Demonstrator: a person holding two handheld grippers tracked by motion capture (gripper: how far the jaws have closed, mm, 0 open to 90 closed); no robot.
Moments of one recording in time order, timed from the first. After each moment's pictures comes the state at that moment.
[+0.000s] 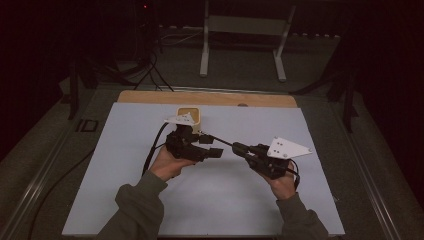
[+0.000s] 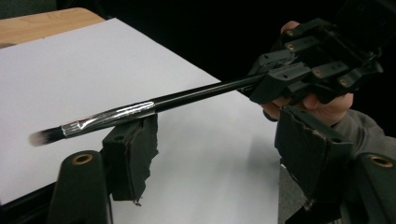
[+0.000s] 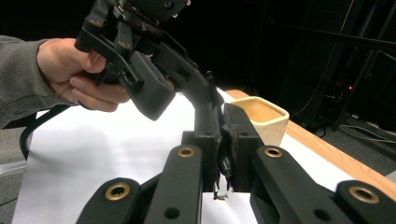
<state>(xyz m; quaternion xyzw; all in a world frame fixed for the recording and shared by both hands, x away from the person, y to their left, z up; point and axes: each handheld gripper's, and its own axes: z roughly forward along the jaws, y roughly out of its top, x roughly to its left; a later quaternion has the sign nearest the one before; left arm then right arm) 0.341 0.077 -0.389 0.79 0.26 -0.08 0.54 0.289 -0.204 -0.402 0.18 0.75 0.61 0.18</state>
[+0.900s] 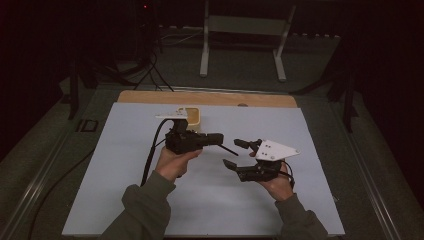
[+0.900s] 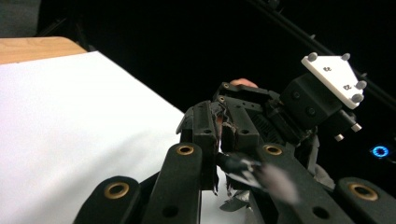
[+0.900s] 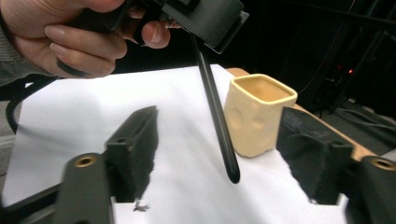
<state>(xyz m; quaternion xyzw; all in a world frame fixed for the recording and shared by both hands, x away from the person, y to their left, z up) 0.341 0.080 -0.383 0.73 0.28 -0.12 0.61 0.289 -0.188 -0.412 0.18 0.78 0.56 0.18</state>
